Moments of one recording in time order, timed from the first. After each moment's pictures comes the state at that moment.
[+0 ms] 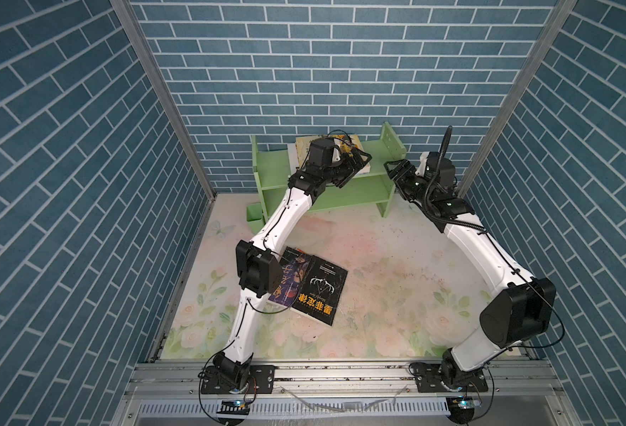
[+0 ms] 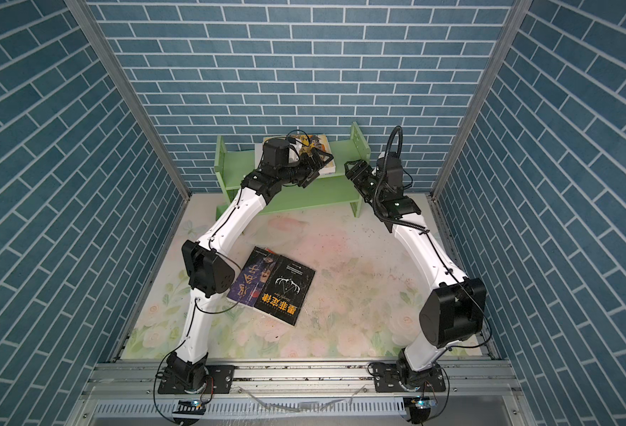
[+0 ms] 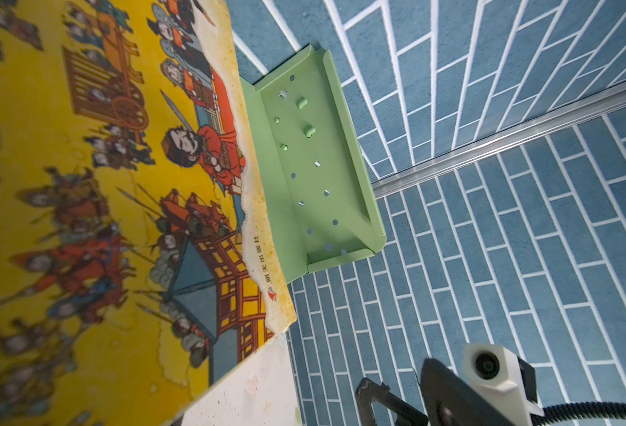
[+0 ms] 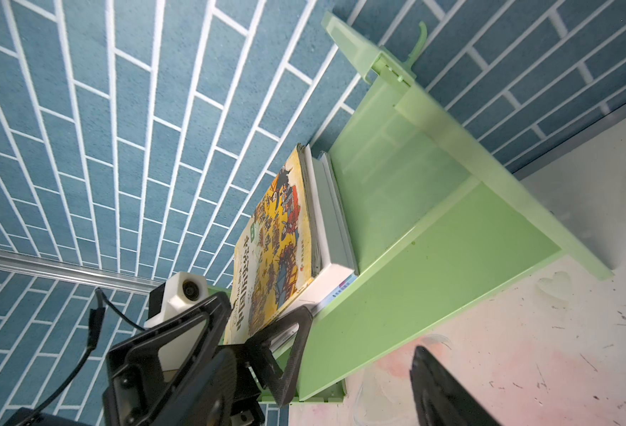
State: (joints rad) left arm -0.50 2.30 2.49 -0.42 0.41 -1.01; right arm 0.32 1.62 1.56 -0.17 -0.18 0.99
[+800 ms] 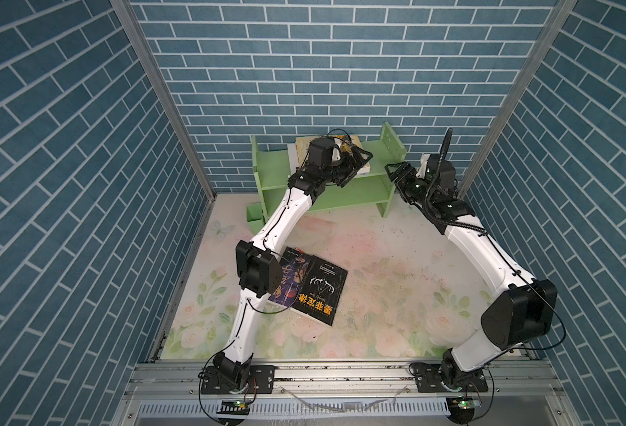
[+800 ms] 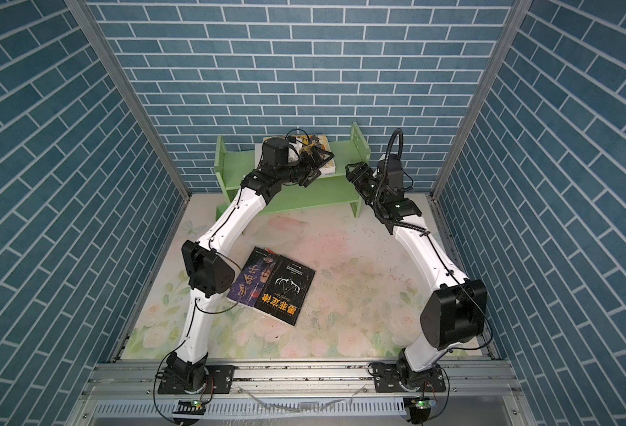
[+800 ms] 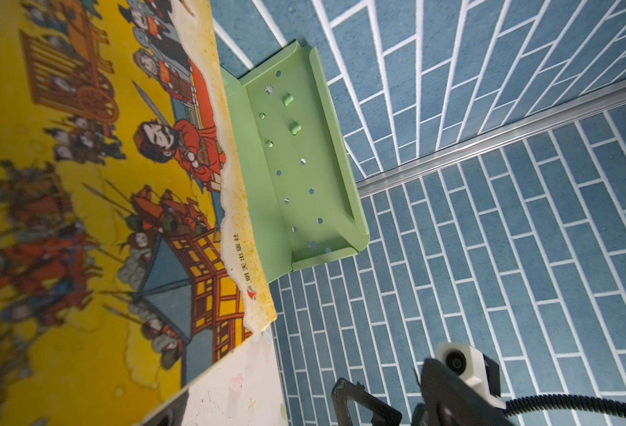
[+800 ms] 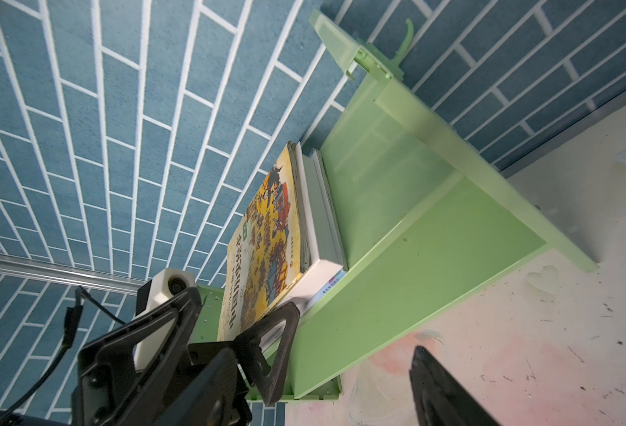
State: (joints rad) left arm -0.49 2.30 2.49 -0.40 0.44 -1.04; right arm 0.32 1.60 1.53 -0.17 -0.17 0.99
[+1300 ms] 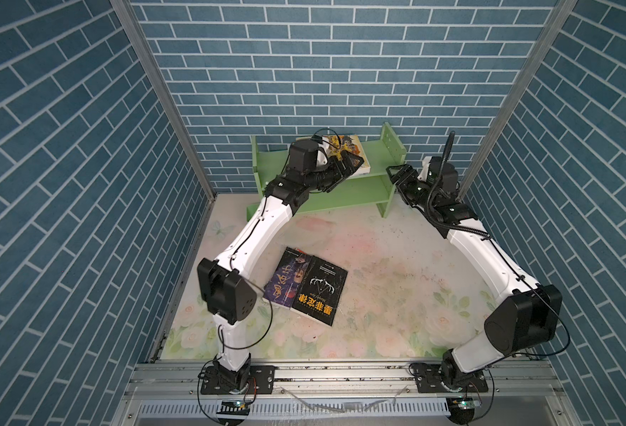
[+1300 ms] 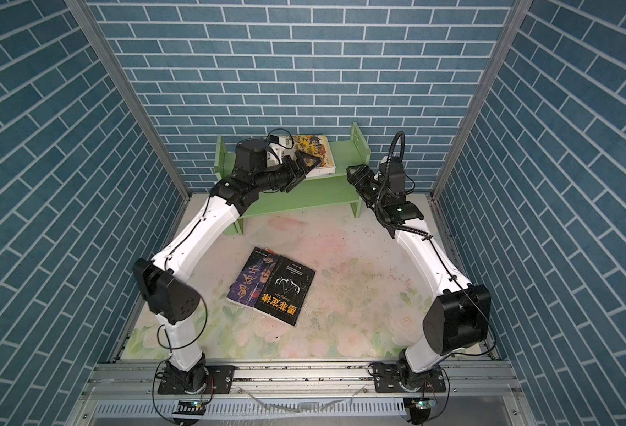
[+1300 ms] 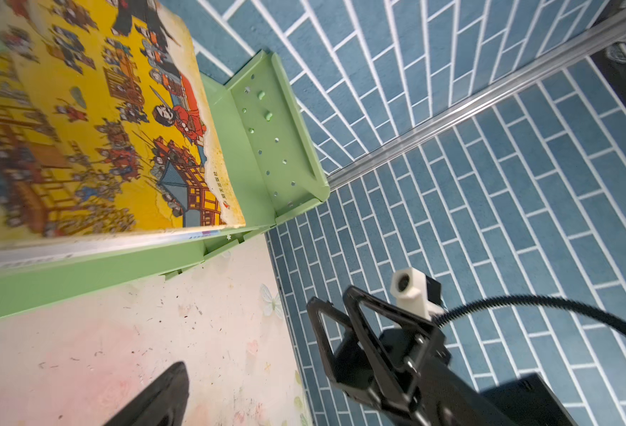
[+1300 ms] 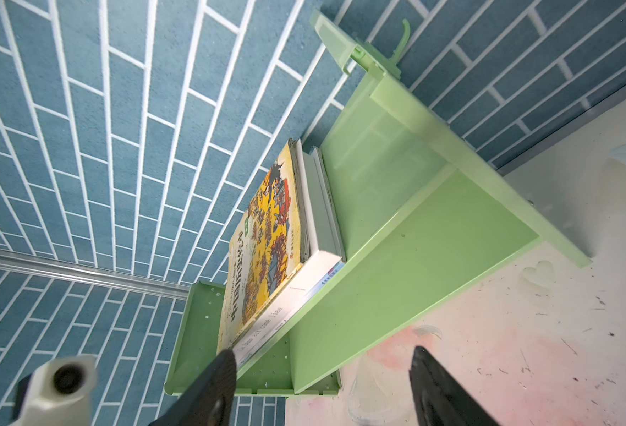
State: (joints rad) left arm -0.50 1.80 1.95 -0.37 0.38 -0.89; right arm 0.32 1.56 1.48 -0.16 -0.18 0.99
